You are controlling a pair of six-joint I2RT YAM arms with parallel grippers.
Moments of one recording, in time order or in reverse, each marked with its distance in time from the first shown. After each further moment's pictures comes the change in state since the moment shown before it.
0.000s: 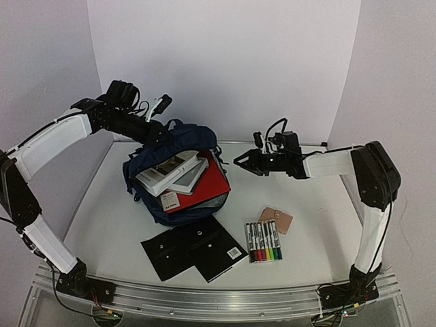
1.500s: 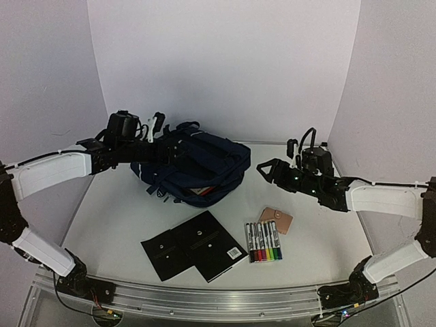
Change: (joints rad) left arm -0.102 -0.148 -0.477 0.584 -0.210 -0.418; right arm 0.157 -0.629 -0.506 -0.046 0.553 0.098
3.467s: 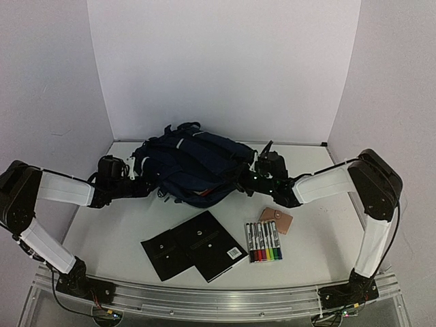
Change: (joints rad) left arm 0.224 0.067 -0.503 0.471 -0.052 0.066; right arm 0.085 0.549 0.274 0.320 -0.119 0.345
